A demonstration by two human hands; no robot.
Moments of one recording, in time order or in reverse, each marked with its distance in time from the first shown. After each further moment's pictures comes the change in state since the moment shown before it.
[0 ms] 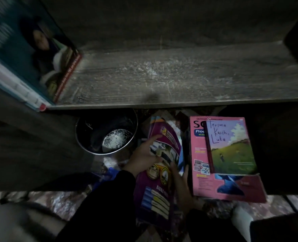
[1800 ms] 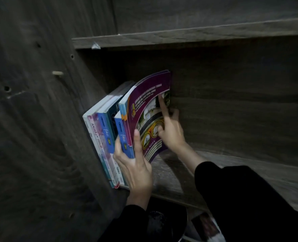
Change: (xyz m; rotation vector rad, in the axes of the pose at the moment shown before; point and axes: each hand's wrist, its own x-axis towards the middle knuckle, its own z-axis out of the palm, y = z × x) left_hand -0.029 0.132 -0.191 0.604 1.724 0.744; right_hand -0.010 -0.306 0.324 -1.050 -0.110 -1.434
